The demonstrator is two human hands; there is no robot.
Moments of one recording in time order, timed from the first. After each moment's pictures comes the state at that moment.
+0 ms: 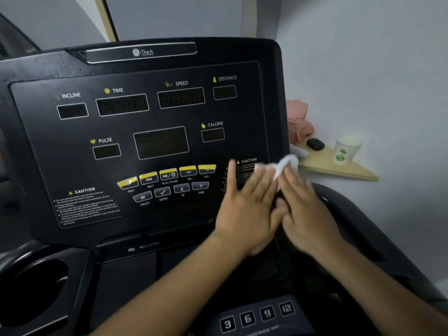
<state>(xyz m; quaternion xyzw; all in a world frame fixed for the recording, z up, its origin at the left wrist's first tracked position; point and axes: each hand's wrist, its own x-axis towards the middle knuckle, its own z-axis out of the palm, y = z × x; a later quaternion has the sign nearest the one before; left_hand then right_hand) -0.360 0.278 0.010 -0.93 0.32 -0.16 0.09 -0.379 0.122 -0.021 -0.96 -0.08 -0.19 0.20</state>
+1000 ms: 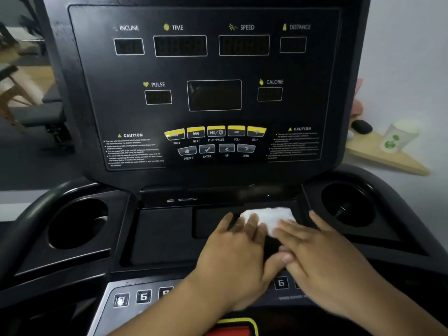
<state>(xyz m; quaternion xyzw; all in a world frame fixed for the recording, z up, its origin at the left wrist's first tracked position) -0.454 0.368 -0.035 -0.96 0.29 0.00 -0.05 -0.459 0.185 -0.014 -0.98 -0.22 0.04 0.00</state>
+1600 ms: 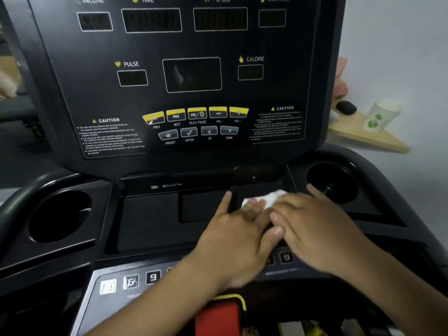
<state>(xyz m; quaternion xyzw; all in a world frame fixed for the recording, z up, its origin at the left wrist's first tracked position) -0.456 0.354 -0.024 -0.94 0.30 0.08 -0.13 -0.456 0.175 -0.009 -0.98 -0.19 0.05 0.03</state>
